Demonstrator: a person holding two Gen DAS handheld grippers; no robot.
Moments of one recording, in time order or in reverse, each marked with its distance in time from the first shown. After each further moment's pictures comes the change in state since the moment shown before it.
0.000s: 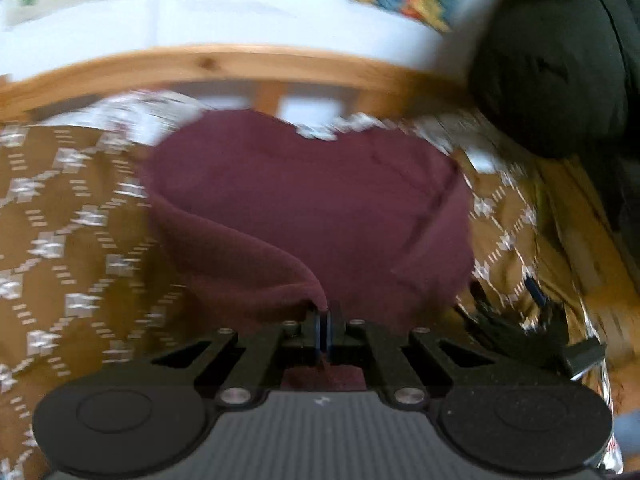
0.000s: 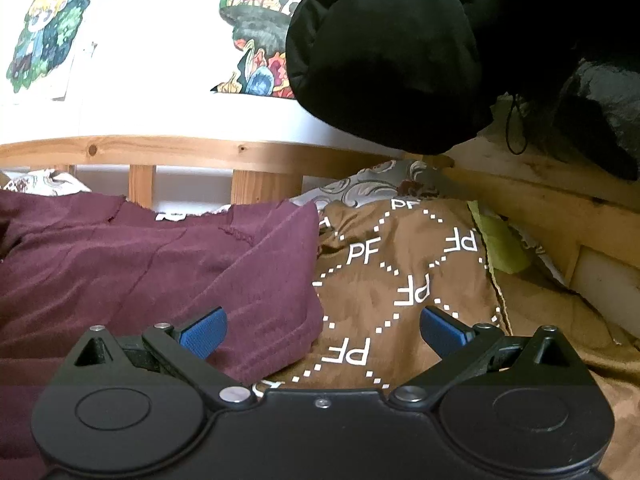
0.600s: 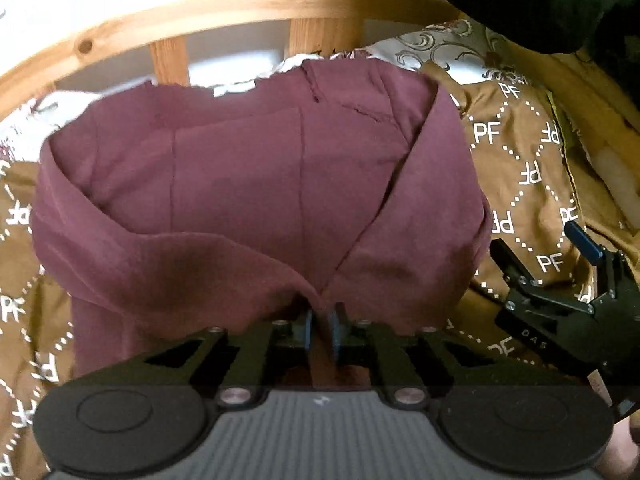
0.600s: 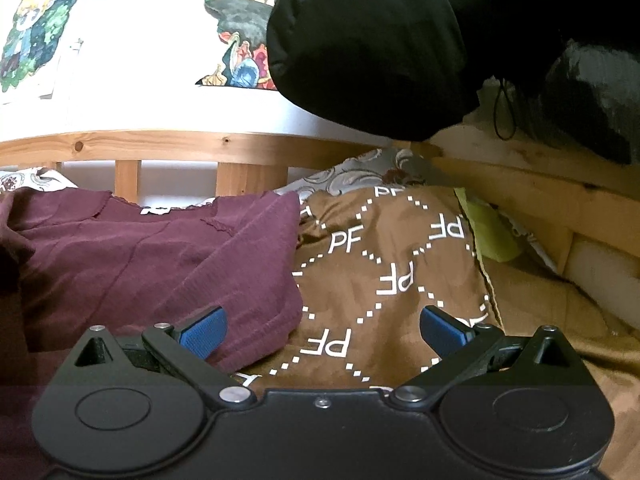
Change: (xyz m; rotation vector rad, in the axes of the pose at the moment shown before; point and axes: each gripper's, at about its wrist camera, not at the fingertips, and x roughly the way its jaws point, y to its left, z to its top) left arm 0.137 -0.078 -0.015 0.167 0.035 0.046; right arm 0.011 -0.011 -0.009 0.017 0.032 -0.020
